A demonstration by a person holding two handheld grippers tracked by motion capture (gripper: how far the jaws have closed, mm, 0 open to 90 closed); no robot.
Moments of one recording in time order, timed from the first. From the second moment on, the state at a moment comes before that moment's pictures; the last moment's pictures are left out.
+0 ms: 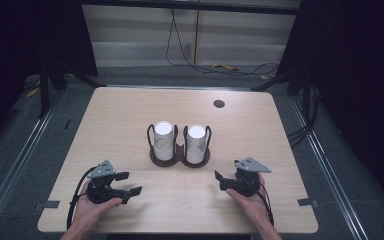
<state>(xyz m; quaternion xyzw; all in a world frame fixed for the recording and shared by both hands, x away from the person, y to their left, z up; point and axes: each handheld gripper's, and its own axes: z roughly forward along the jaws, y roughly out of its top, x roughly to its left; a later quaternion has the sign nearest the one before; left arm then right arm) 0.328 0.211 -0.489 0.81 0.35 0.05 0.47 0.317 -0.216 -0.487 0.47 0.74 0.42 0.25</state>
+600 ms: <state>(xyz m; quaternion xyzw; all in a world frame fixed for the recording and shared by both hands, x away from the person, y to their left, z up) 0.326 0.207 -0.488 0.81 0.34 0.04 0.48 0.315 -0.212 -0.482 0.46 0.74 0.43 0.22</state>
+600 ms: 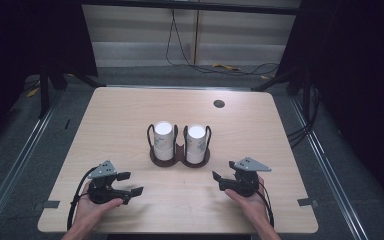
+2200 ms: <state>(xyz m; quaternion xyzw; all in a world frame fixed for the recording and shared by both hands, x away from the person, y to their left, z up) 0.323 0.201 -0.486 0.81 0.32 0.04 0.48 0.326 -0.171 -0.439 0.36 0.77 0.51 0.15</state>
